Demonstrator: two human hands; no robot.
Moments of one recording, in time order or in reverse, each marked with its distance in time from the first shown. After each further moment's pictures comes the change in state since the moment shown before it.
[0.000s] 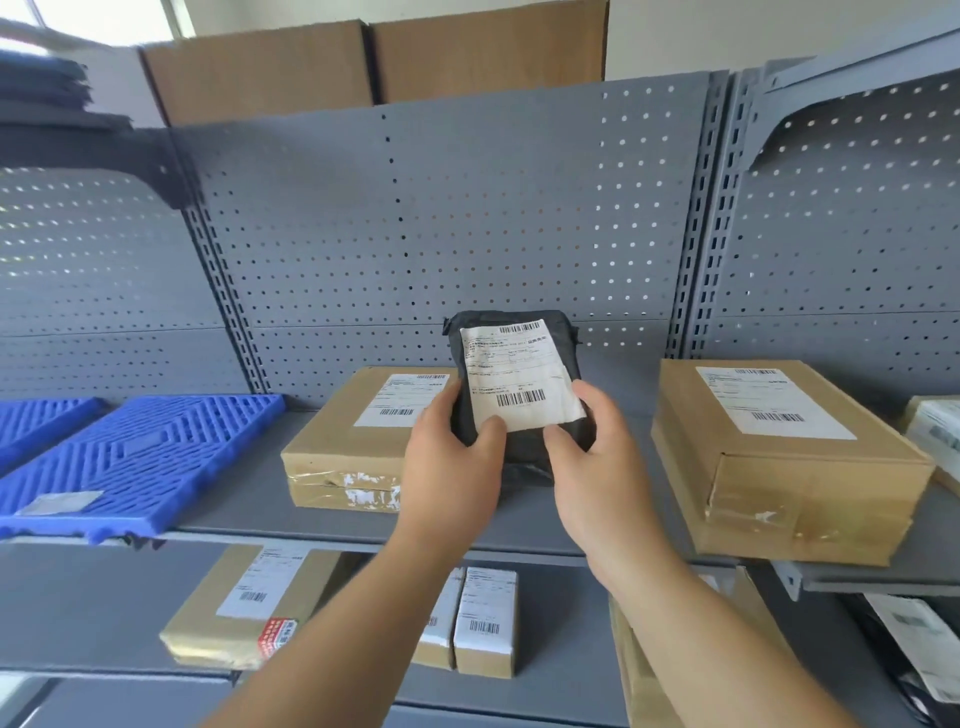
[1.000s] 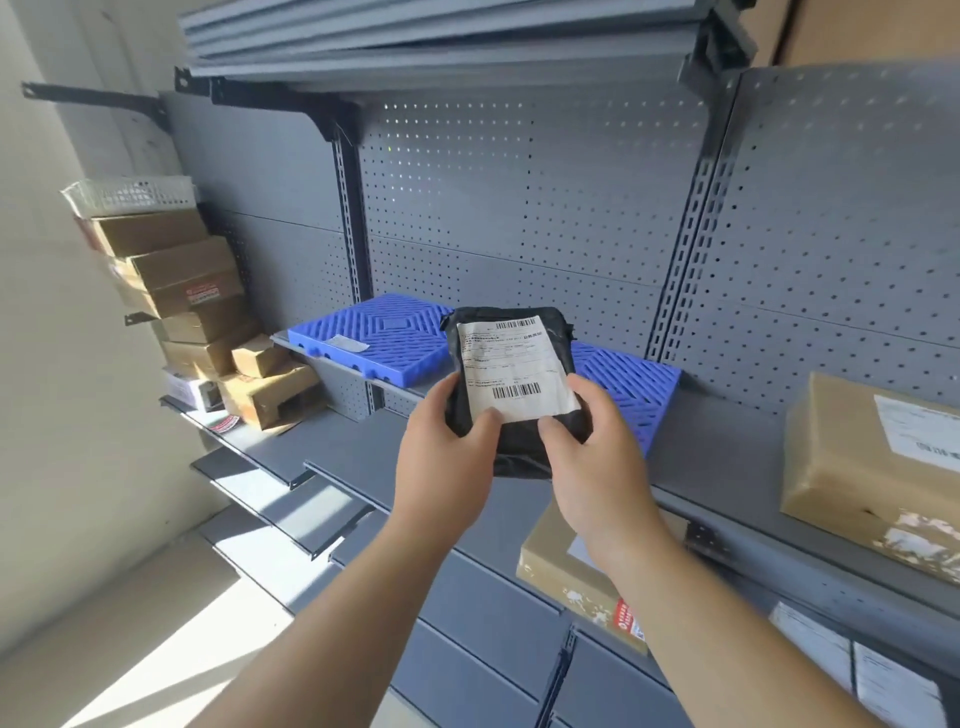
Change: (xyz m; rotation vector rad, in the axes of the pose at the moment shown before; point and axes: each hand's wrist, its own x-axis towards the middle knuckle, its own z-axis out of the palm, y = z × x) left_hand -0.002 -0.185 -0.468 0.012 0.453 -0.212; right_hand -0.185 -0.110 0.454 -0.020 -0.517 -0.139
